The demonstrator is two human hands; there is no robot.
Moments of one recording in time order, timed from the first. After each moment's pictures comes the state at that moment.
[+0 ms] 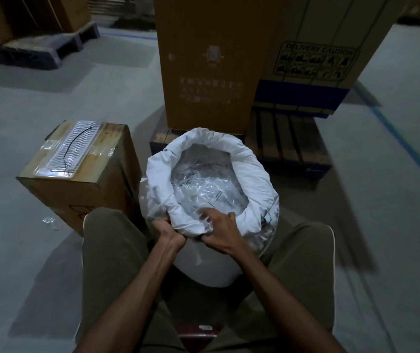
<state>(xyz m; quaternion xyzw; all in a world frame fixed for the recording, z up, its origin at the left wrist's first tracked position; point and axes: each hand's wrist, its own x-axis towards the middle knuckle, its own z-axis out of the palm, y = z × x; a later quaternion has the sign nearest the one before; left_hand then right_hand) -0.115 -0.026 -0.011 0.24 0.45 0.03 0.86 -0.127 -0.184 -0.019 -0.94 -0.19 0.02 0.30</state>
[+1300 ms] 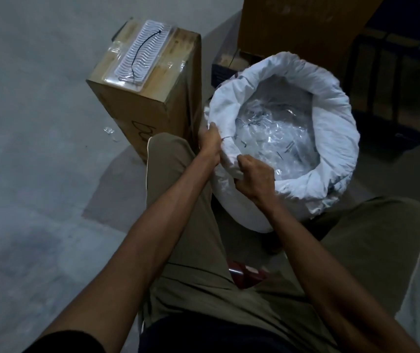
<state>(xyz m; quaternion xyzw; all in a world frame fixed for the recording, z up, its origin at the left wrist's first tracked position) -0.062 0.062 -0.048 0.58 0.40 0.04 0.71 -0.117 -0.091 -0.058 -0.96 -0.24 -0.04 0.15</state>
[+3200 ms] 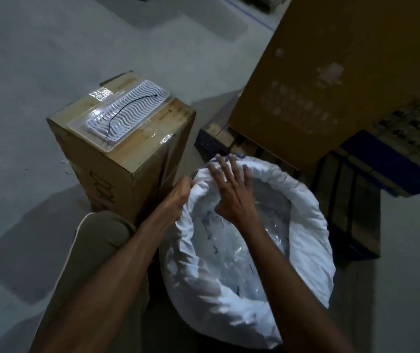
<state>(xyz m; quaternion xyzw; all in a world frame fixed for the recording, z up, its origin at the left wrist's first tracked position) 0.027 0.113 -0.029 0.49 0.36 -0.11 0.78 0.097 -0.035 -0.014 -0.92 -0.38 -0.01 -0.07</state>
